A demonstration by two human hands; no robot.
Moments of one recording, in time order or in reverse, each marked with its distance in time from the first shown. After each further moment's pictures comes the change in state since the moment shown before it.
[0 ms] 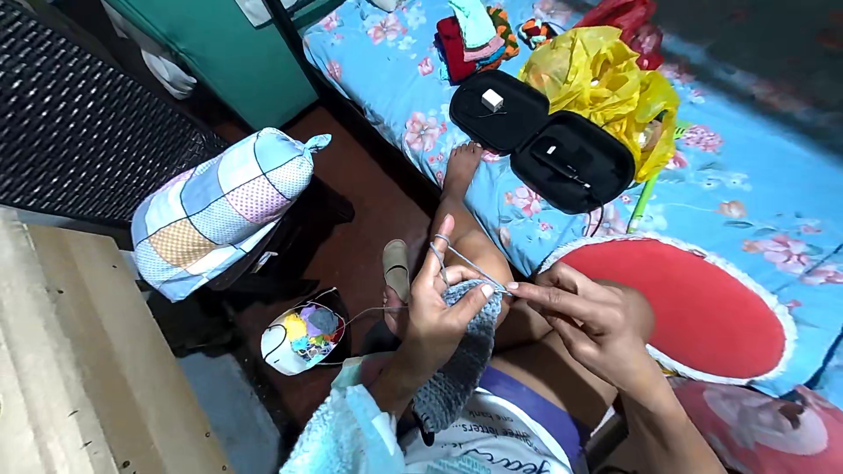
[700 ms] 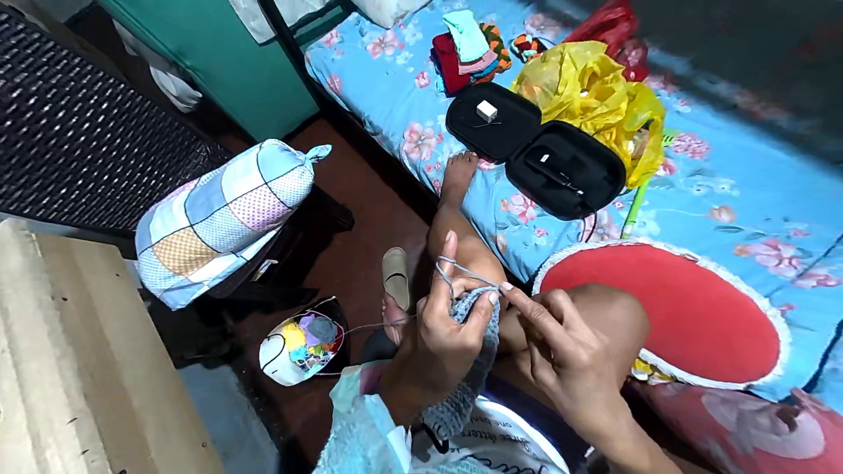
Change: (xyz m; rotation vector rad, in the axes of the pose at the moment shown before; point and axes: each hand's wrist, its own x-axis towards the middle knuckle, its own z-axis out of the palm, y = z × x) left_hand -0.012 -0.020 0.015 0.277 0.063 0.304; right_hand -0.016 -0.040 0.029 -0.296 0.186 0.128
